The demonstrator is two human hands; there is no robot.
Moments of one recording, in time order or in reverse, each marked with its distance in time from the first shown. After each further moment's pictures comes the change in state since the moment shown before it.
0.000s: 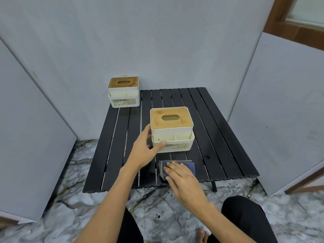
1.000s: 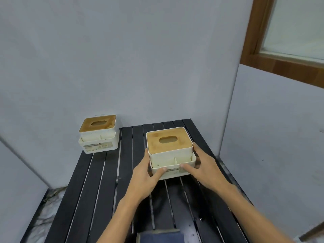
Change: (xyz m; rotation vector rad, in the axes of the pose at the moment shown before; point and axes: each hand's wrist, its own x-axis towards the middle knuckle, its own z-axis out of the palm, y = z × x) left_hand 0.123 0.017 0.057 0.063 -0.019 0.119; right_hand 0.140 0.180 -0.093 0.556 0.118 0.396
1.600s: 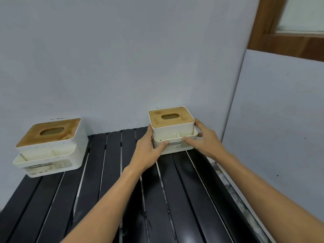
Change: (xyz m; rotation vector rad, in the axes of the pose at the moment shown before) left_hand 0.205 -0.046 0.074 -0.011 -0.018 0.075; right_hand 0.178 0.088 -0.047 -0.090 0.095 0.008
